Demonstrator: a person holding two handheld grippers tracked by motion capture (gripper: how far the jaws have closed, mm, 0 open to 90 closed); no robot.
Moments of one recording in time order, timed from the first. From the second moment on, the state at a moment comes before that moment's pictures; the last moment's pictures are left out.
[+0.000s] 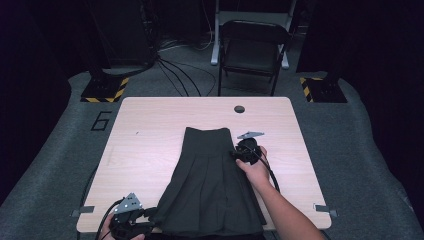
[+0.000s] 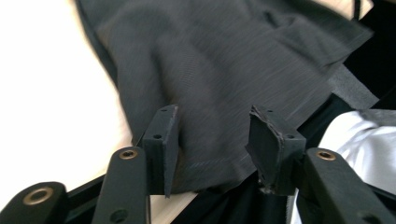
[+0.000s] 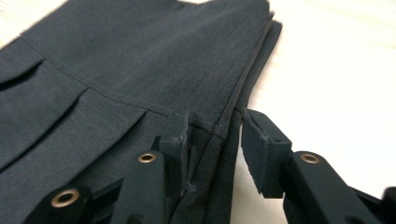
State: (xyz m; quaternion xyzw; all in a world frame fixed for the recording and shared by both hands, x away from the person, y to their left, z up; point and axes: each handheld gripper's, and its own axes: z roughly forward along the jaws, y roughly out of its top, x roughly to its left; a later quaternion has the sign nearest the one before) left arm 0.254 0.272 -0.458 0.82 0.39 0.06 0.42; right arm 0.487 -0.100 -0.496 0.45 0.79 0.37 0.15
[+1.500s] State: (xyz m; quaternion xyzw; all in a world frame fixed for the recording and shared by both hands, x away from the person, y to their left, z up) left arm 0.298 0.226 -0.482 0.86 0.32 0.03 0.39; right arm 0.388 -0.120 -0.478 0.39 0.82 0.37 0.18
